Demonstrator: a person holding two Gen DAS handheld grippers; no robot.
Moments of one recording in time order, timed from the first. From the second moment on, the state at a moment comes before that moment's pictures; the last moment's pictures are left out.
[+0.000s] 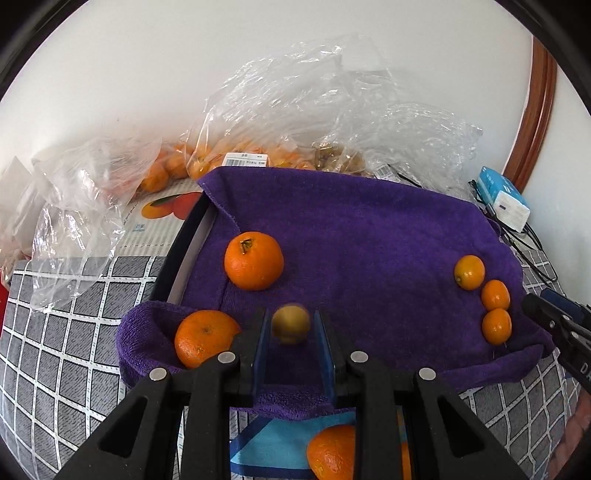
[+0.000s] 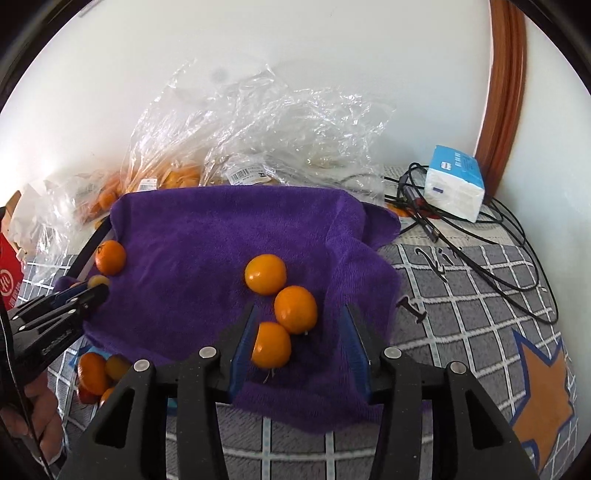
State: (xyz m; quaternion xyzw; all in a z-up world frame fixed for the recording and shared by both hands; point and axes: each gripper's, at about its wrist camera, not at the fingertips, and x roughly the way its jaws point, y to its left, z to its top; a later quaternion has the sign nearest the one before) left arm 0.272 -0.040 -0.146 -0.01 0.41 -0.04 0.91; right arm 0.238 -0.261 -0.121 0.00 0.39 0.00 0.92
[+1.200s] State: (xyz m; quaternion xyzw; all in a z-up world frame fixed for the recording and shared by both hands) left arm 0.174 0.081 -0.170 -0.07 0.40 0.01 0.91; right arm 0.158 -0.167 -0.143 -0.01 0.39 0.04 0.92
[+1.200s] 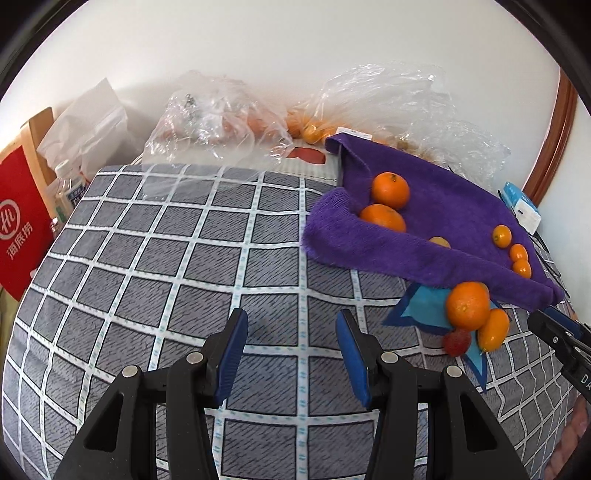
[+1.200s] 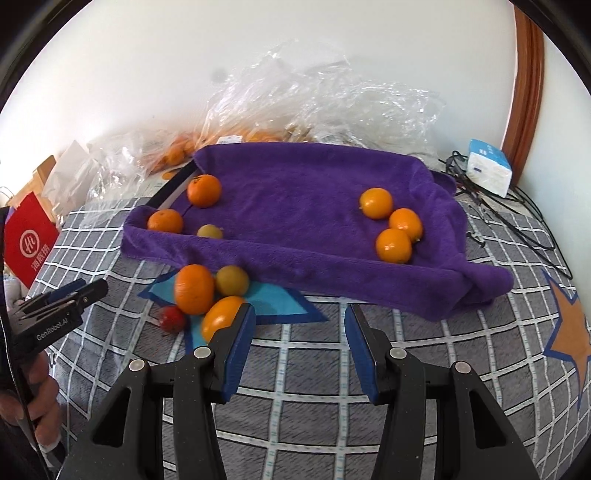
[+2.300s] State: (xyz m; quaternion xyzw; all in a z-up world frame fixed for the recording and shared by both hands) left arm 0.170 0.089 -0.175 -0.09 0.40 0.02 0.91; right arm 0.182 -0.131 -0.170 -0.03 0.41 0.09 0.91
